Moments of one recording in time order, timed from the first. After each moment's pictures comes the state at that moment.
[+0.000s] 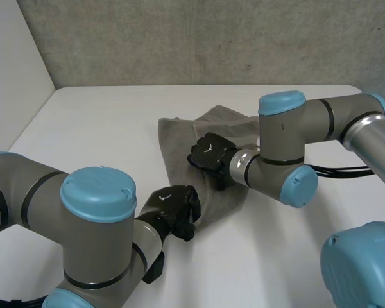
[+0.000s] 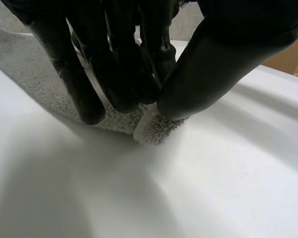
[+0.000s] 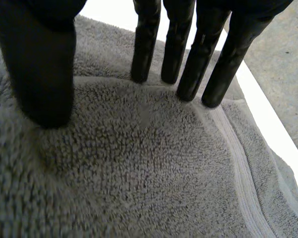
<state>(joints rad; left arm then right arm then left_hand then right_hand) 3.95 -2.04 -1.58 3.16 -1.62 2.79 2.14 -0.47 0.51 0.43 1.20 2.36 1.27 1.34 1.32 1.35 1.13 0.70 0.70 0.70 0.69 0.50</state>
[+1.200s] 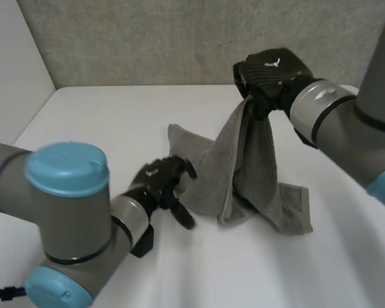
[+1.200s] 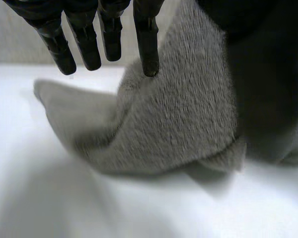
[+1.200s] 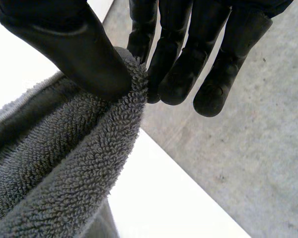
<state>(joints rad) 4.03 -1.99 -1.57 3.19 -1.58 2.79 2.10 -1.20 1.06 0.26 1.44 2.81 0.28 0.27 0.27 0.28 0.07 1.33 1.32 1.33 1.34 1.15</state>
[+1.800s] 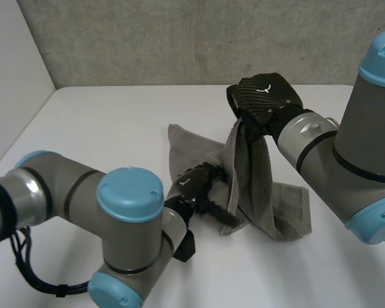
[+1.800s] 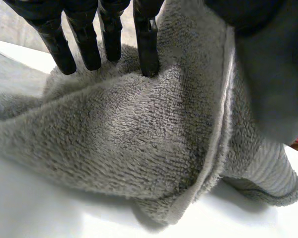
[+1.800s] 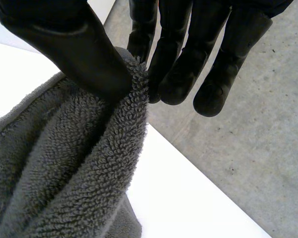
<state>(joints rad) 3.90 -2.21 -1.42 3.31 -1.62 2.55 2.14 -1.24 1.26 0.09 1.49 2.83 0.28 0.27 0.27 0.28 0.08 1.33 1.32 1.33 1.34 1.15</state>
